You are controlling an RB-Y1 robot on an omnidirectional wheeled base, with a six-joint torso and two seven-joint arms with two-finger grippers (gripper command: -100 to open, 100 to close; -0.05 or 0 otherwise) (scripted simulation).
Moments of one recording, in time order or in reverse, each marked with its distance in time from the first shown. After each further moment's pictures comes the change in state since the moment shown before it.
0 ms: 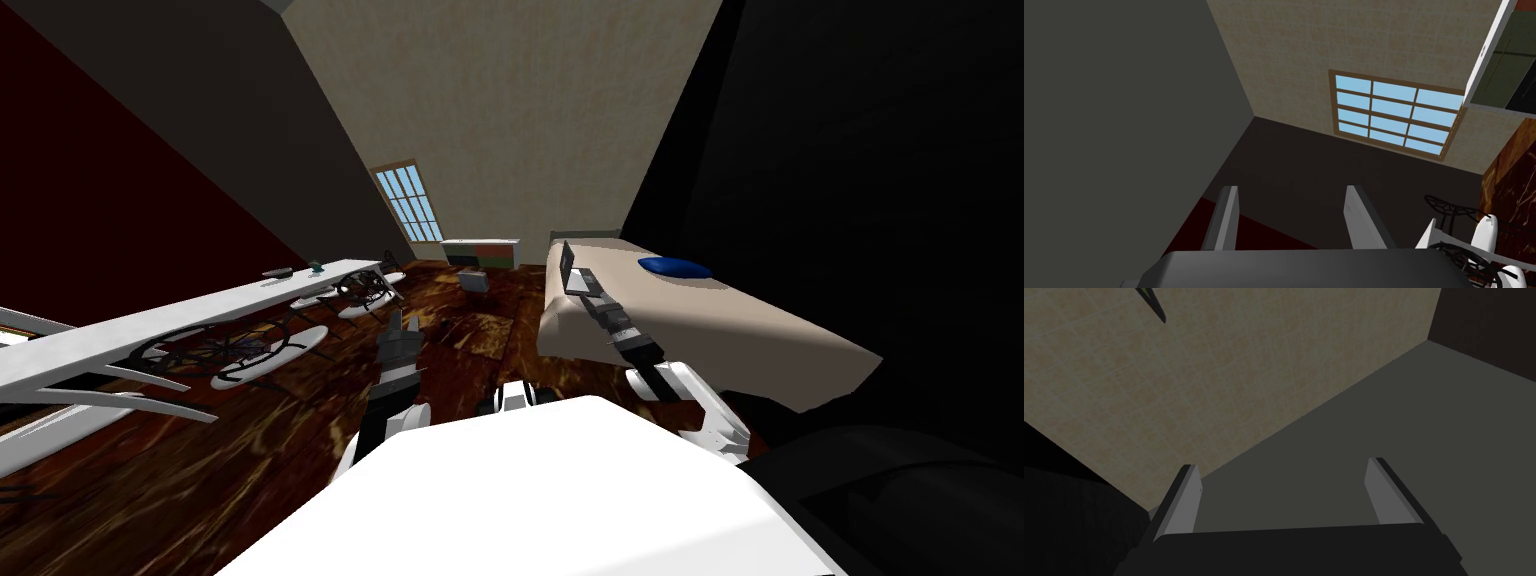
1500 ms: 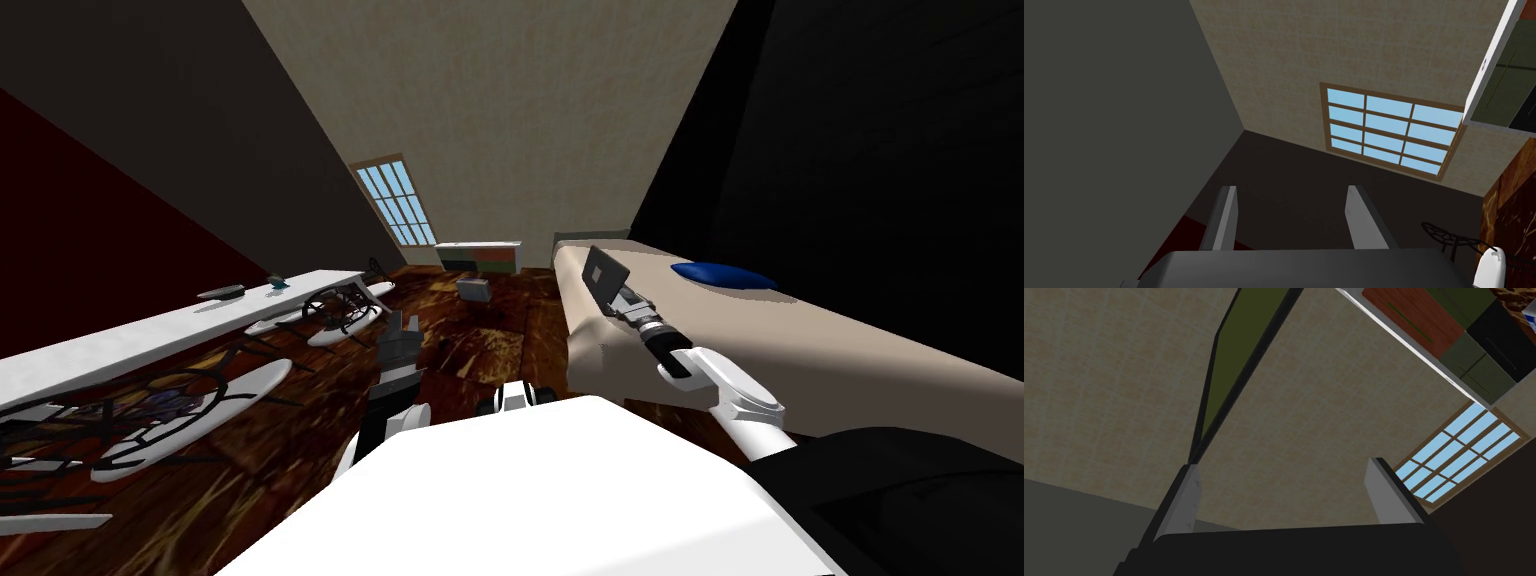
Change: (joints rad) left arm 0.000 0.000 0.000 0.000 0.000 0.000 0.000; right arm -0.091 -0.245 -0.120 0.337 0.220 0.211 0.389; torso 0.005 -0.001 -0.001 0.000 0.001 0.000
